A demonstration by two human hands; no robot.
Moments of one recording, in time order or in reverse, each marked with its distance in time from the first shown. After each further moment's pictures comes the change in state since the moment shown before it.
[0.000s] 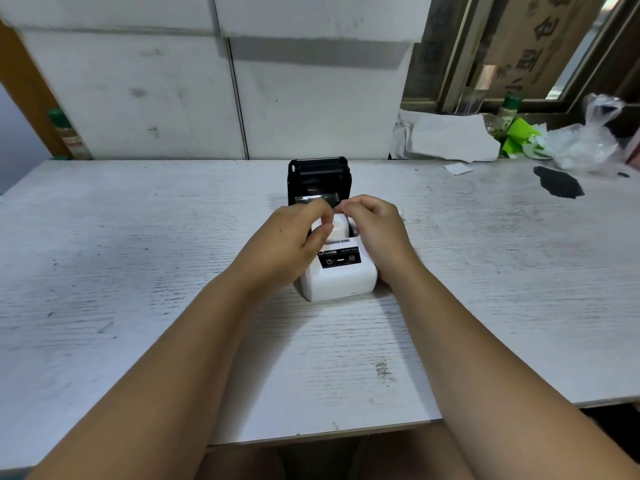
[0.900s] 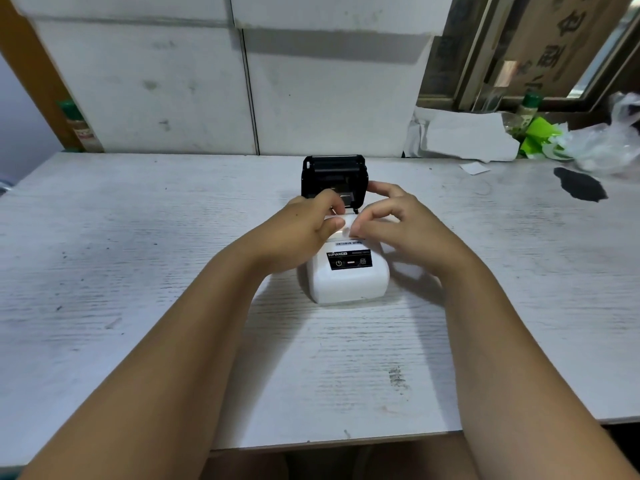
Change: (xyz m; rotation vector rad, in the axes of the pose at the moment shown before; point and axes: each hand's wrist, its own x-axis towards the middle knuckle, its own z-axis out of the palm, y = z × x) left_hand 0.024 -0.020 -0.004 -0.056 -0.241 -0.095; right_hand -0.006 -0.014 -0.033 -0.312 -0.333 -0.135
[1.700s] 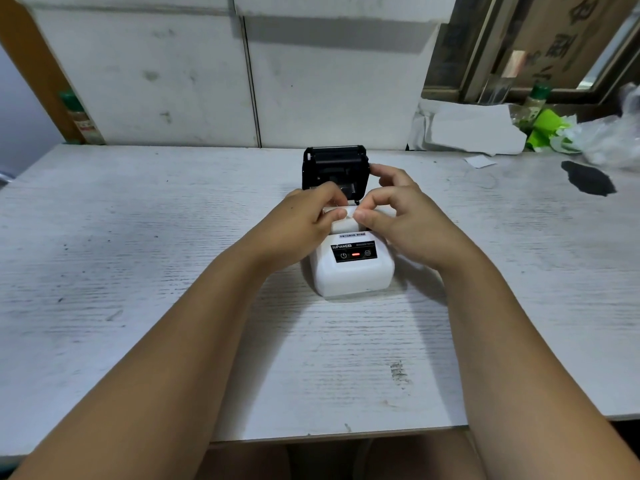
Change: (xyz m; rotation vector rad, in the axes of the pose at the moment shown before) left_hand -0.005 0.004 0.003 -0.054 0.141 0.017; right_hand -0.001 -0.007 0.004 -0.135 0.027 -0.069
